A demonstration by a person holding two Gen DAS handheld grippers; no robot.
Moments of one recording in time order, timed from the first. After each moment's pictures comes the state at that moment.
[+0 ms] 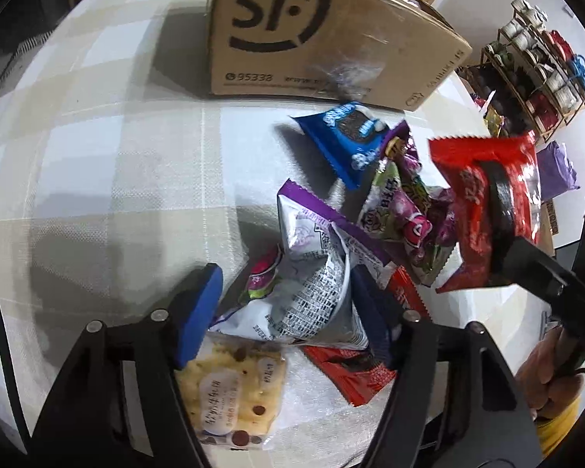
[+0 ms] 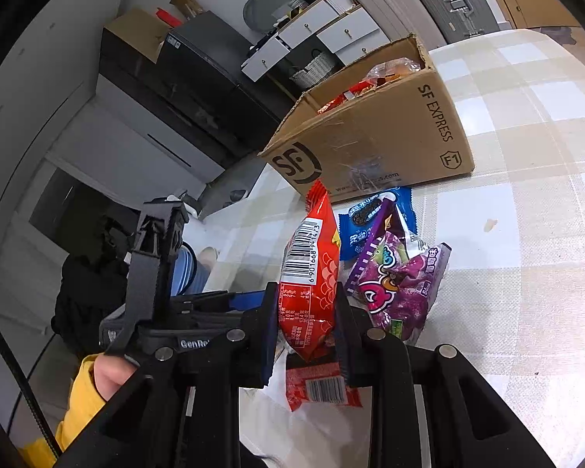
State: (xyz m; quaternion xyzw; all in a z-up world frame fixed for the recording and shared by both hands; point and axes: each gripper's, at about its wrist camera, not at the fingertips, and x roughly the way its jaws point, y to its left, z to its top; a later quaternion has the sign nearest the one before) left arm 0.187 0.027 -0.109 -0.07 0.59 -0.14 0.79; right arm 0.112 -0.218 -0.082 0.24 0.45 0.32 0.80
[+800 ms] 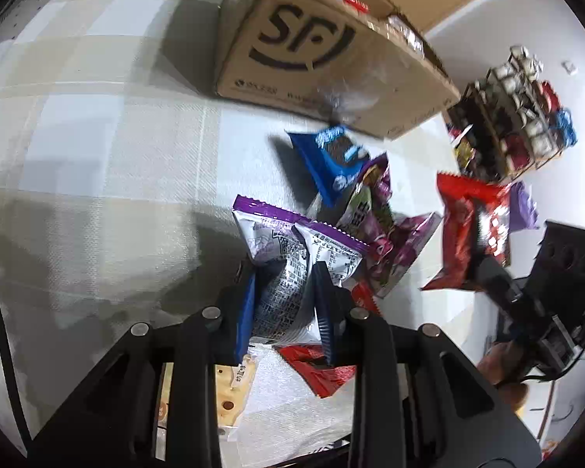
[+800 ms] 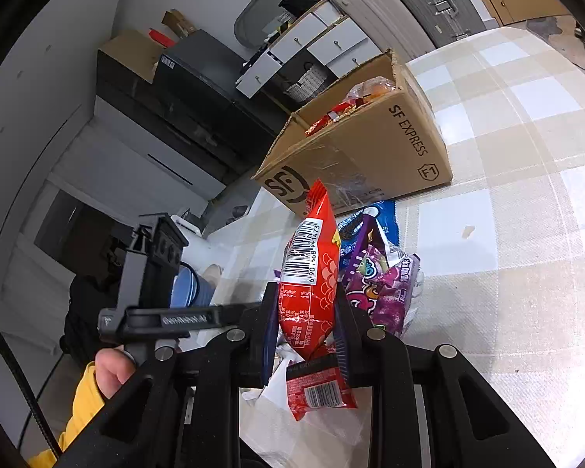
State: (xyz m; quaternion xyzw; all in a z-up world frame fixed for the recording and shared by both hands) left arm 0.190 0.068 -0.099 -0.19 0.60 -0.16 0.76; right arm 0.109 -0.242 -0.079 0.27 0.44 0.31 0.80
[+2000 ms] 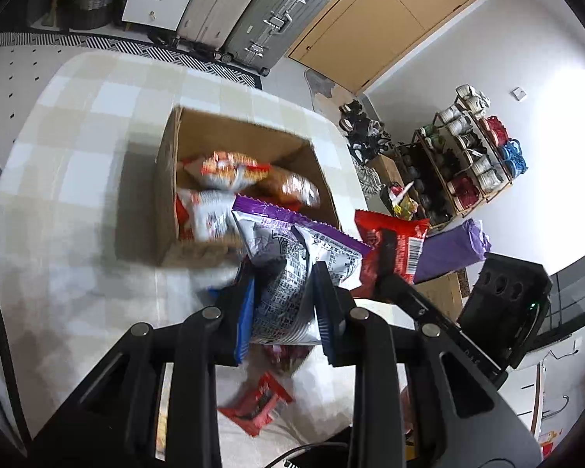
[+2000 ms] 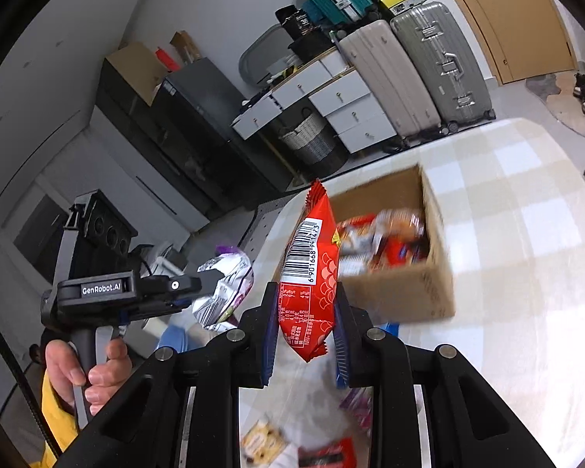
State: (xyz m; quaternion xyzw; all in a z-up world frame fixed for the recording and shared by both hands) left arm 0.259 0.091 0.068 -0.22 0.51 -0.22 0.80; right arm 0.180 -0.235 0.015 0.24 0.37 0.27 0.86
